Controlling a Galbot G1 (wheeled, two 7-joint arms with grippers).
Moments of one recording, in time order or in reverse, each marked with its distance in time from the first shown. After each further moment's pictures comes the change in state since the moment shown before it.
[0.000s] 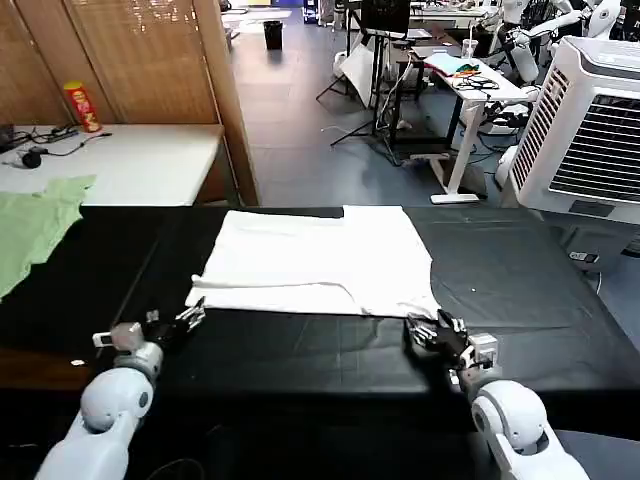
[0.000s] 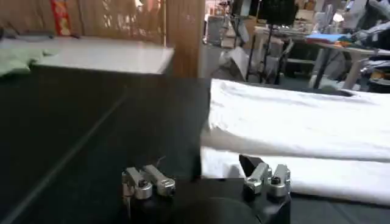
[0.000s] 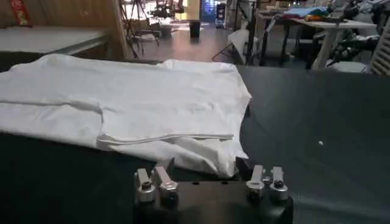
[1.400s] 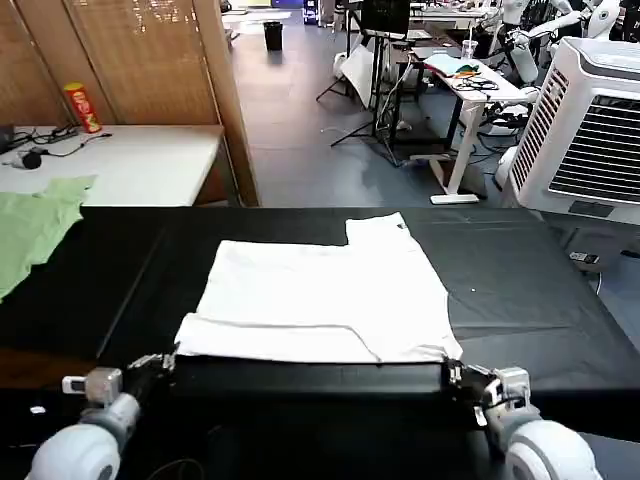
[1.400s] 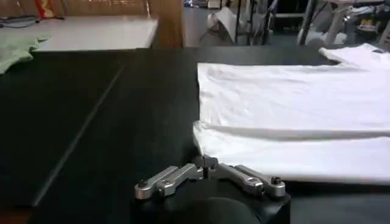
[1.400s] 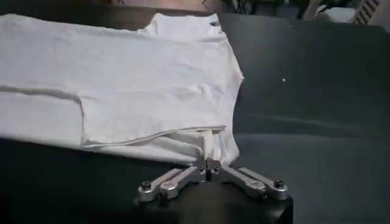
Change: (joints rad) left arm 0.468 0.140 -0.122 -0.446 -0.077 0.161 -0.153; right arm -0.363 -0.129 0.149 0.392 0.131 -0.271 0.126
